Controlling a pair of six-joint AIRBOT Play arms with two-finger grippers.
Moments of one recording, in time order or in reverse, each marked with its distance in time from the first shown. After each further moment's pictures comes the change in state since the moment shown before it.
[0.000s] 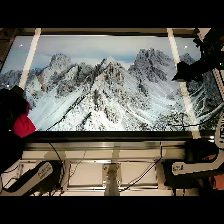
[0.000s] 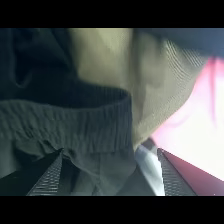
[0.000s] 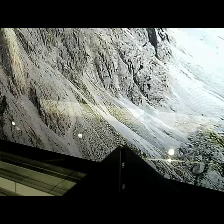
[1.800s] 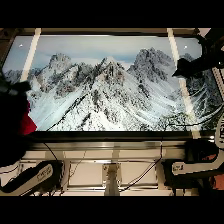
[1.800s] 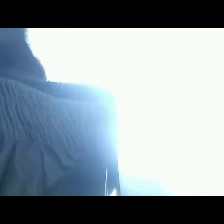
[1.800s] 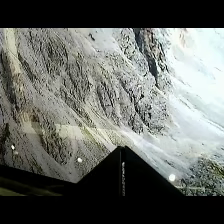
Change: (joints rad) left arm -0.283 -0.030 0.274 -0.522 0.049 0.002; right arm 0.000 0.000 0.001 0.003 -0.118 0.005
